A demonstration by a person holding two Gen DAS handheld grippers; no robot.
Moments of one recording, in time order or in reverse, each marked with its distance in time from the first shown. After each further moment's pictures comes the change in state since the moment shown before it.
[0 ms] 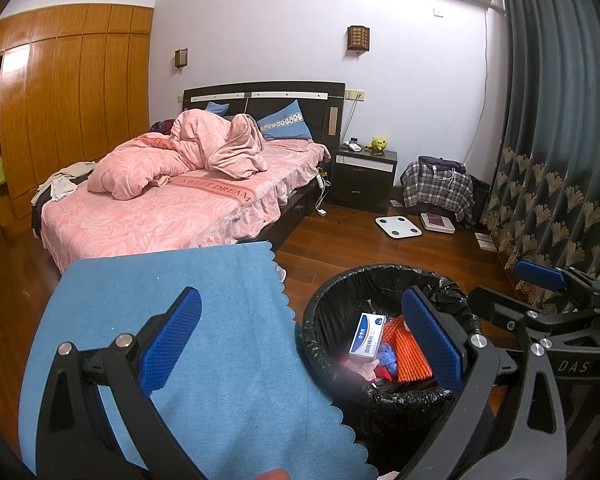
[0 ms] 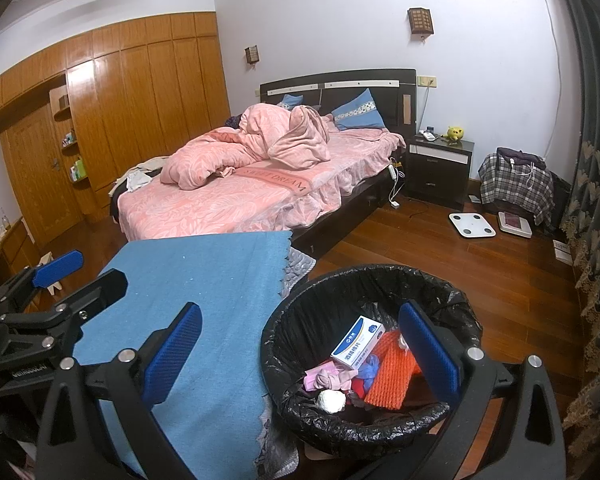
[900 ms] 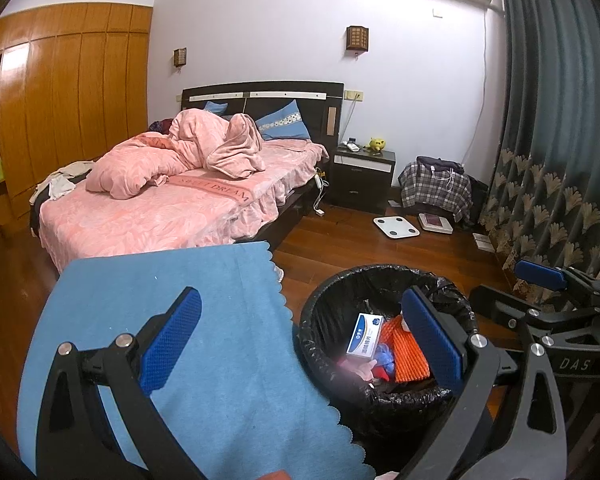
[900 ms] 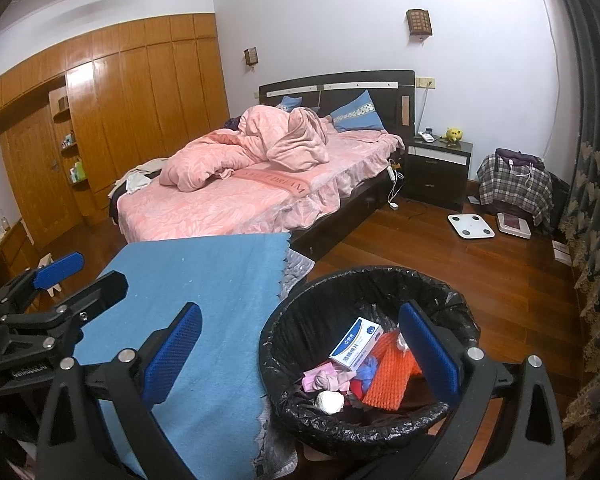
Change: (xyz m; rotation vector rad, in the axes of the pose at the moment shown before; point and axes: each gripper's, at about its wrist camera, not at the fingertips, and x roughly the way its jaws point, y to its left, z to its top) left arm -0.001 -0.003 0.000 0.001 -0.002 -0.002; right arm 0.000 -0.001 -0.001 0.002 -0.001 0.001
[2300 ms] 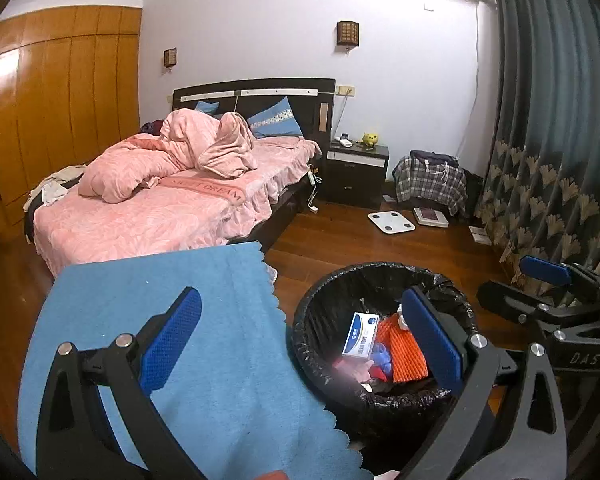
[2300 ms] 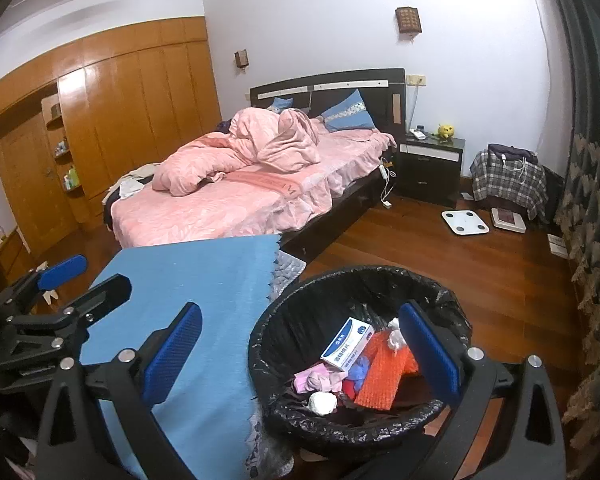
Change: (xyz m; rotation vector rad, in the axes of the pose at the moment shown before) left arm 0.009 -0.010 0.007 0.020 0.015 -0.014; right arm 0.001 -0.010 -0.001 0.018 -0.001 -0.011
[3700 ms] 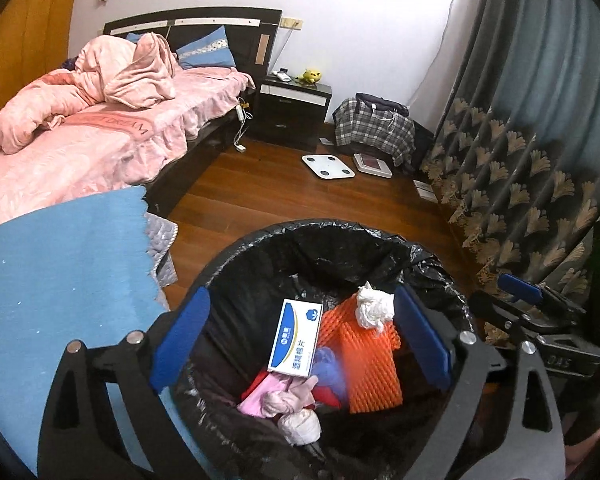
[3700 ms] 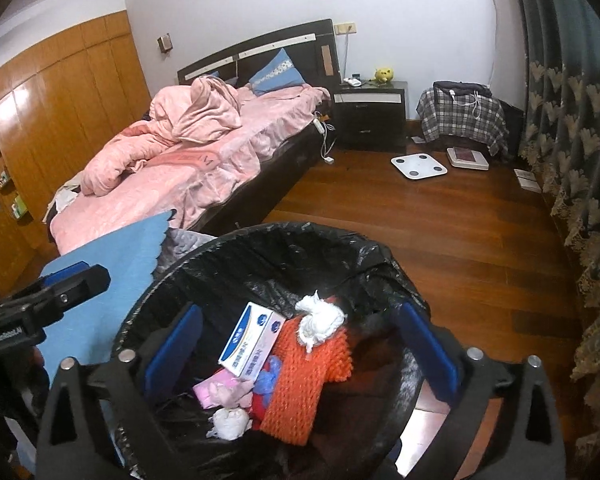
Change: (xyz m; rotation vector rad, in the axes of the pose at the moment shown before) left arm 0.211 -0.049 -0.022 -0.023 0.232 -0.279; right arm 0.126 -0.145 -0.041 0.181 0.118 -0.140
